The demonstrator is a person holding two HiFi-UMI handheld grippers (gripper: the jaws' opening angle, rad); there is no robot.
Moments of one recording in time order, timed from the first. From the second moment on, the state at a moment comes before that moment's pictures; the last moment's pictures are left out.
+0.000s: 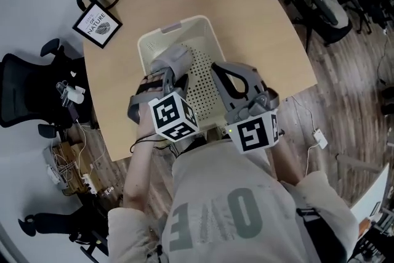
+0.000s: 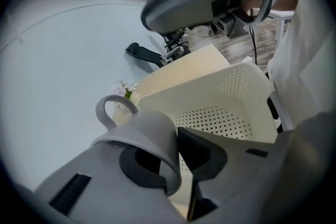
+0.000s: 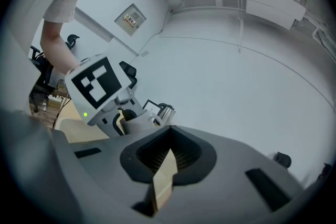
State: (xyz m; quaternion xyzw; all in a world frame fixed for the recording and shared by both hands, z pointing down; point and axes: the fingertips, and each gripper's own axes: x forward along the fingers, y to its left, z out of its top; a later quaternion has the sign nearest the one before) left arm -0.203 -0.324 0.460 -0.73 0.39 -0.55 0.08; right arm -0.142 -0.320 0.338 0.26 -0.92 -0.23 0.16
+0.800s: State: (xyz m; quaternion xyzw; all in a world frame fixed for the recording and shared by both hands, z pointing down) left arm -0.193 -0.298 0.601 -0.68 0.12 -0.72 0.05; right arm -0.070 -0.326 0.352 0.35 -0.89 -0.20 0.20
